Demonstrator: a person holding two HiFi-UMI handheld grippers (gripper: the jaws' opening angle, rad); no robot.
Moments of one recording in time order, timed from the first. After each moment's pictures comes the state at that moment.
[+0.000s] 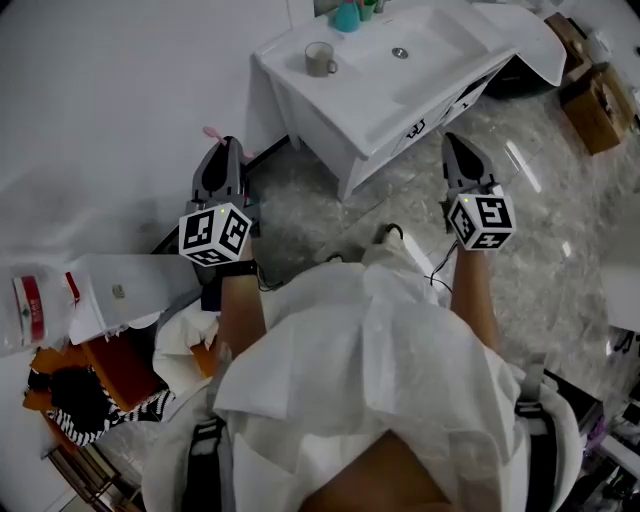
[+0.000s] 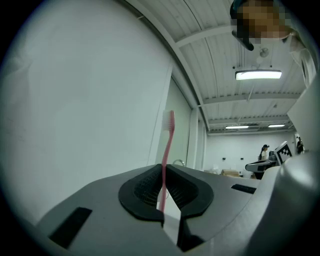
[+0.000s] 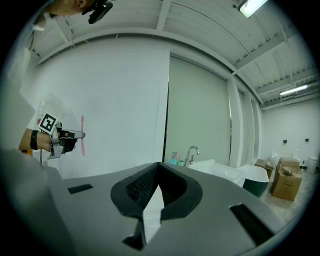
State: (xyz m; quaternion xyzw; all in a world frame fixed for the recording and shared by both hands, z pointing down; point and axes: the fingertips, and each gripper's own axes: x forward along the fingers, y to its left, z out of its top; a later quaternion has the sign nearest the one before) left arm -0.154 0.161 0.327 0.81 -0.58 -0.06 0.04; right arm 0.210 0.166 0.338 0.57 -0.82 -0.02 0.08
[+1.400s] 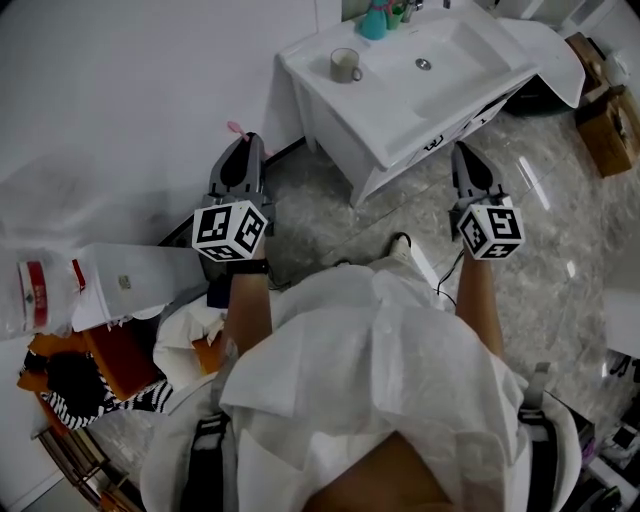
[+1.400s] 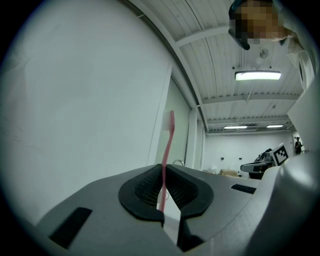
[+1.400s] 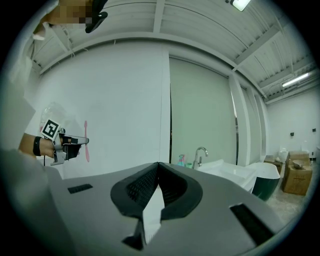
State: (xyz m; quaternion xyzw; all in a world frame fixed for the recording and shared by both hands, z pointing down) left arm -0.157 0.145 0.324 0.82 -0.57 -0.06 0.04; right arm 0.187 0.143 0.335 0.54 -0.84 0.00 0.05
